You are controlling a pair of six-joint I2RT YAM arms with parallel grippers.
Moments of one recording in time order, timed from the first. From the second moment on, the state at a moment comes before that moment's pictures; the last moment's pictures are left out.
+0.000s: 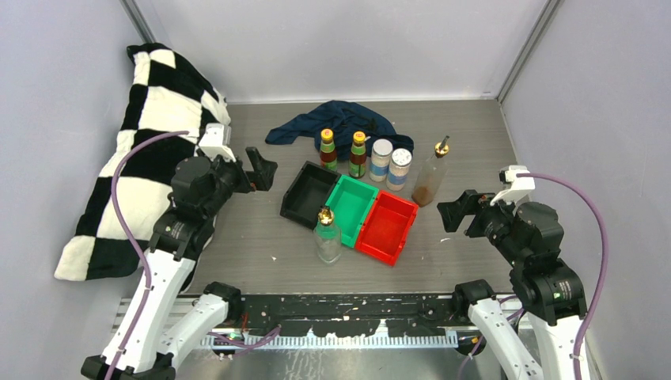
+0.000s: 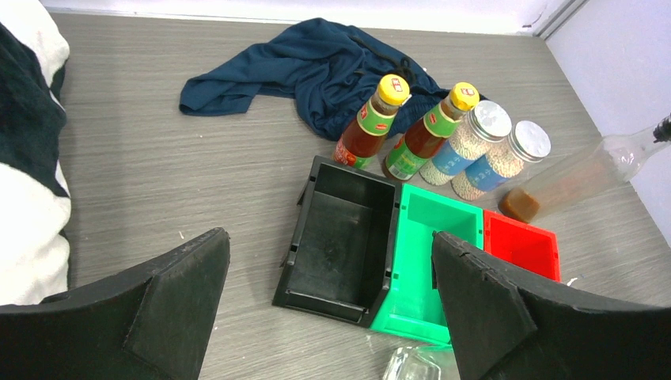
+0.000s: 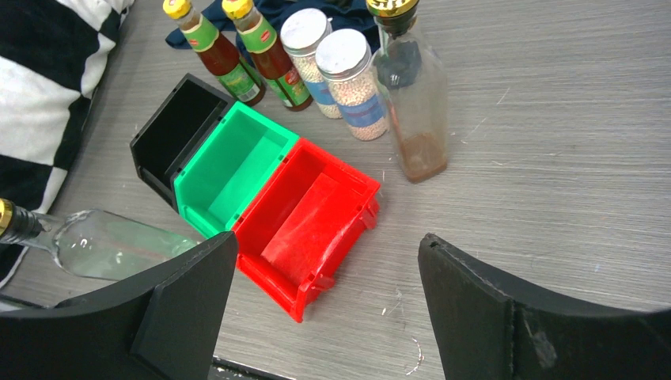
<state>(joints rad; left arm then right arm) -0.31 0.77 1.01 -0.45 0.03 -0.28 0.20 0.46 1.00 -0.87 -0.09 0.29</state>
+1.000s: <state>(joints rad) -0.33 0.63 1.03 -0.57 0.27 -0.18 0.20 0.48 1.00 -0.82 -0.23 0.30</state>
